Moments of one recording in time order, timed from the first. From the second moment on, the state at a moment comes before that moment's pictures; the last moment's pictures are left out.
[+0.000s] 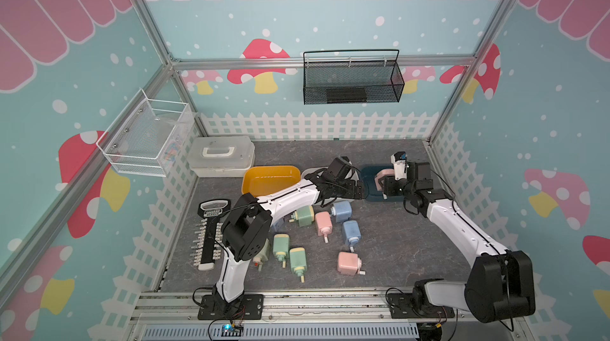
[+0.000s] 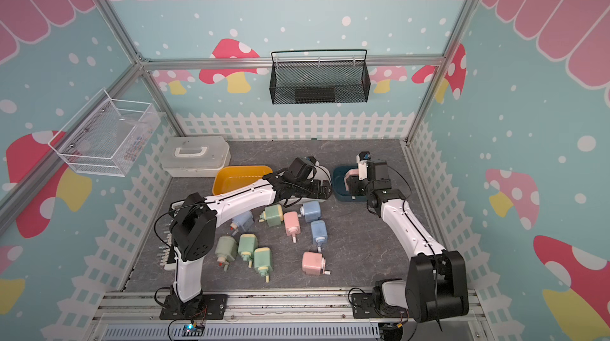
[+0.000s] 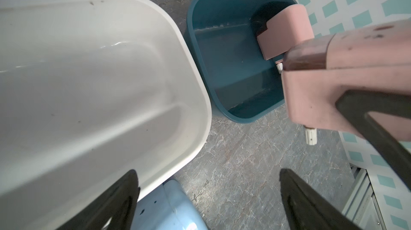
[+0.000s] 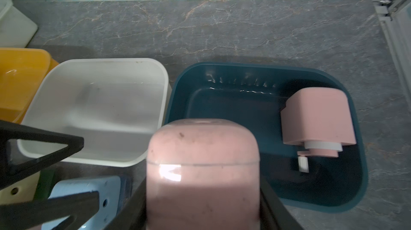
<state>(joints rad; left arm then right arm) -0.79 2.03 1.62 -0.37 0.13 -0.57 0.12 1.34 0.94 -0.30 -0.08 0.05</state>
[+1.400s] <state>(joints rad) -0.77 2.40 2.10 -0.55 0.12 -0.55 0.12 1.82 1.29 -0.47 0.23 -0.06</state>
